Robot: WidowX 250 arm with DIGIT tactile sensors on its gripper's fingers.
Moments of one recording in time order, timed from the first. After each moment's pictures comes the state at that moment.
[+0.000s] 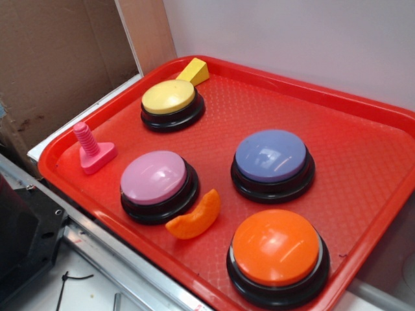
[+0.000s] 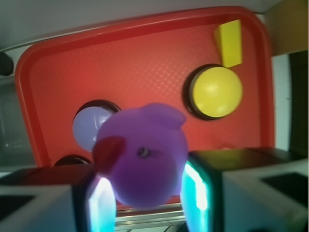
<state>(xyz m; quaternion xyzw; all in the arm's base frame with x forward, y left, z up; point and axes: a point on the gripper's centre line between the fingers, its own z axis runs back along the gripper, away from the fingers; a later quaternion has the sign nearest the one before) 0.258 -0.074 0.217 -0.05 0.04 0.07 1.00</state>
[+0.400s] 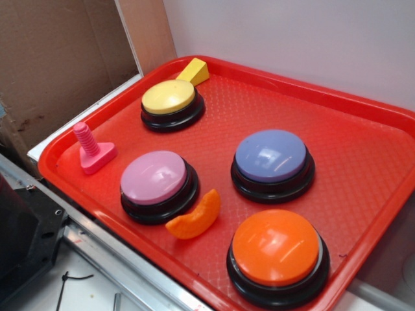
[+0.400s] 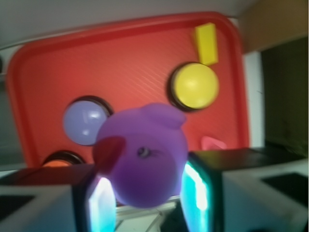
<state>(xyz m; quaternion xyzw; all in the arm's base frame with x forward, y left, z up) 0.239 -0.076 0.233 0.01 0.04 0.09 0.99</state>
